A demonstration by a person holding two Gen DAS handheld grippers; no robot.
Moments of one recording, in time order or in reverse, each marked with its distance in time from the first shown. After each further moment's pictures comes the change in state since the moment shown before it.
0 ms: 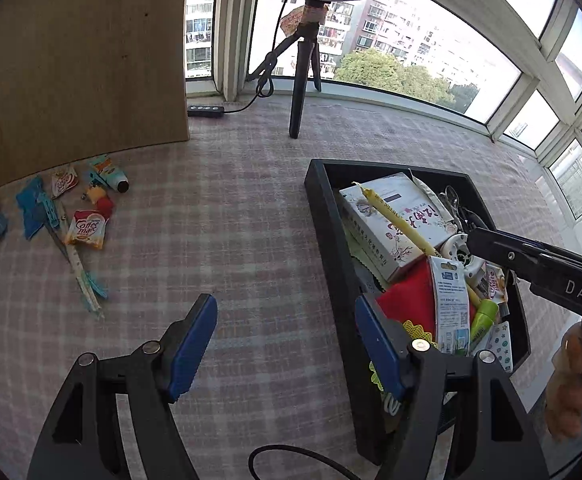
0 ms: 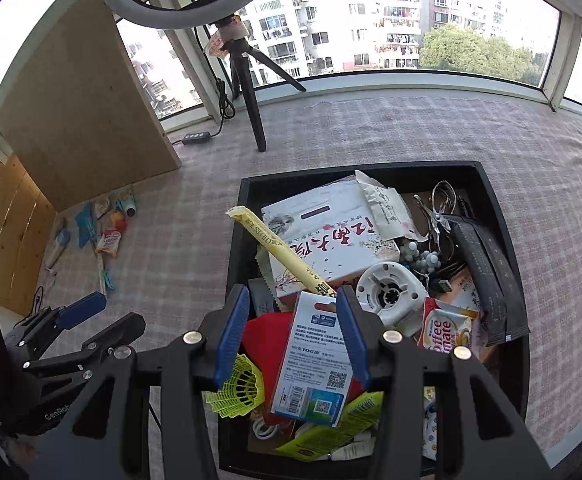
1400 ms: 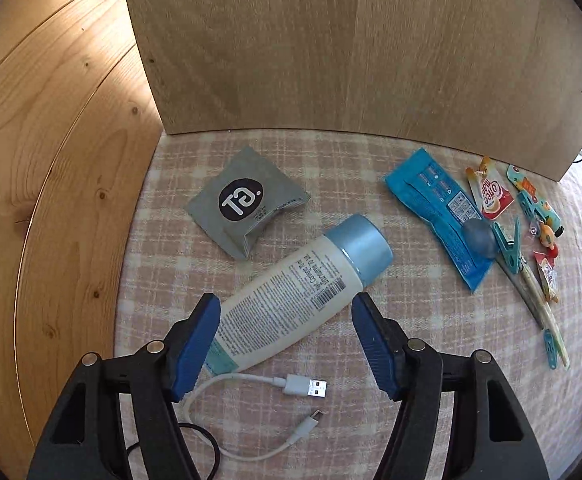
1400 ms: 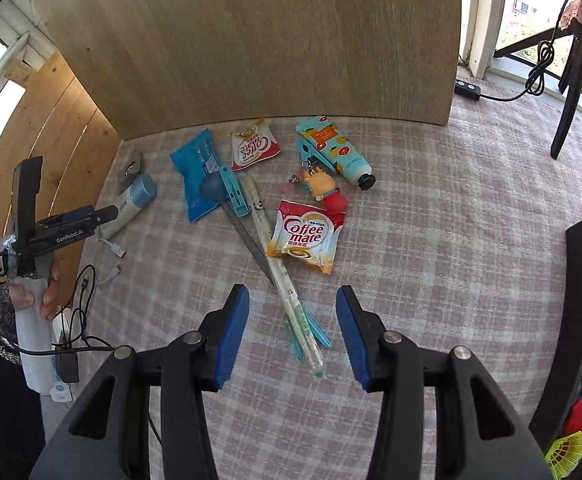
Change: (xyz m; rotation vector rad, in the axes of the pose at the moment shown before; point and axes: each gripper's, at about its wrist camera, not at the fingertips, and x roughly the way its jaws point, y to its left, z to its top) left arm 0.035 0.480 0.053 -0.133 0.134 0.265; right arm 0.153 0.317 0.025 -0.172 0.234 0.162
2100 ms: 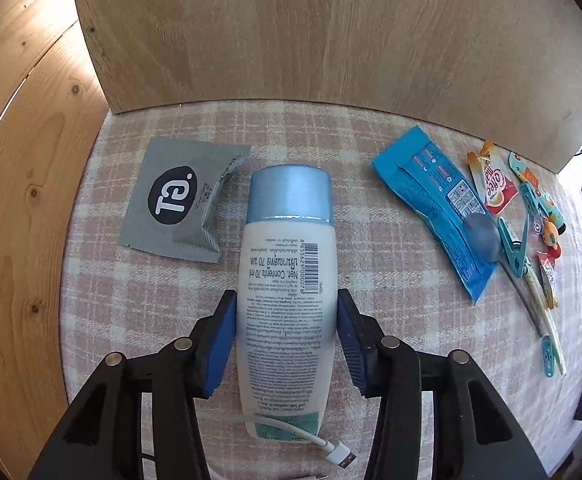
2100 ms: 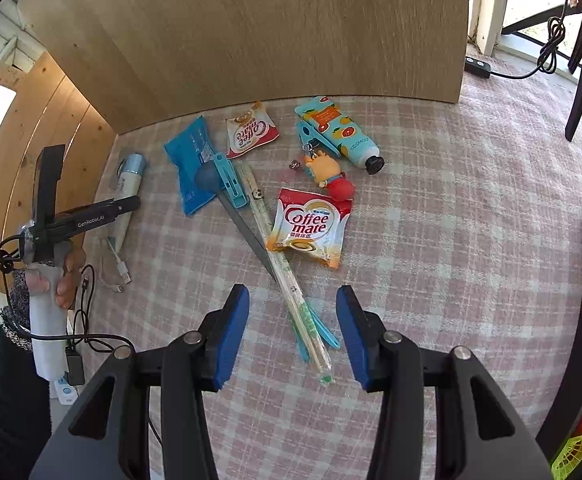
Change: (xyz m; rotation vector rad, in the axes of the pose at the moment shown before) left arm 0.034 -0.022 -0.001 0.012 0.067 -0.070; right arm 0.018 -0.005 0.006 0.026 0.050 0.026
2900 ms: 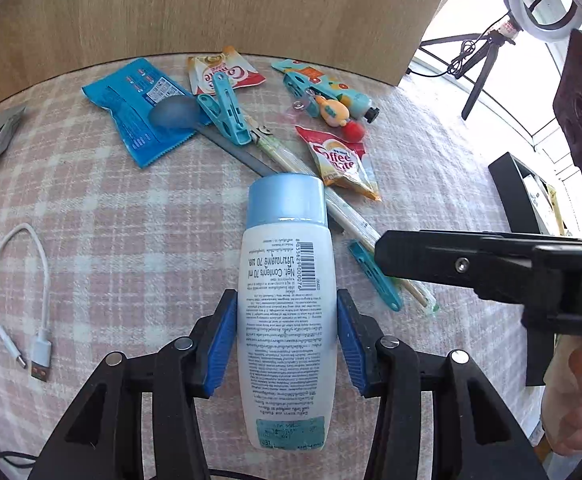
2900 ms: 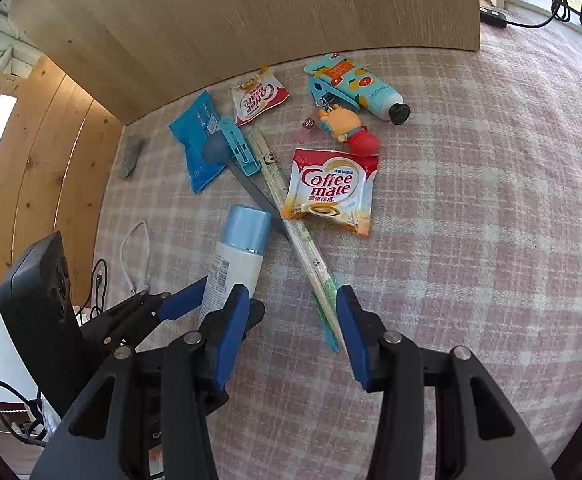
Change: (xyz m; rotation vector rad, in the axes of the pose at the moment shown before) left arm -0.034 -0.187 -0.111 0.085 -0.045 -0.273; right arm 0.029 -0.006 -0.017 0.065 0.058 0.102
